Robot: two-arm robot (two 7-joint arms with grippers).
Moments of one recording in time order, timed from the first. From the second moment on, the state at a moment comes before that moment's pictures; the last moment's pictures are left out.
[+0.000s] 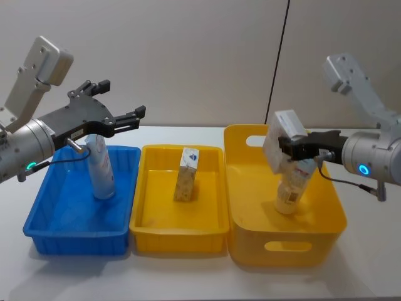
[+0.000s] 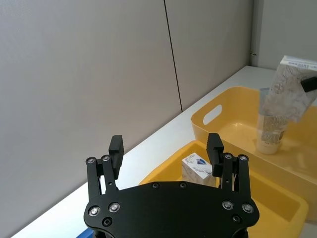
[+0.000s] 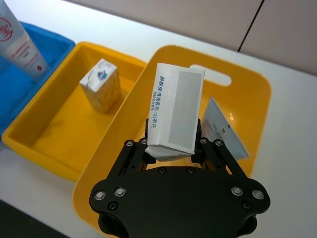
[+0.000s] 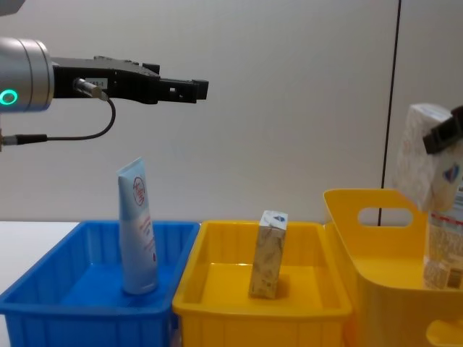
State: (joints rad) left arm -0.55 0.47 0.42 -1.51 -0.41 0.19 -0.47; right arm 0.39 0.32 -0.14 -1.80 0.19 1.04 0.31
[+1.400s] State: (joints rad) left arm -0.55 0.47 0.43 -1.51 -0.41 0.19 -0.47; right arm 0.35 0.33 -0.23 -1.70 0.12 0.98 0.32
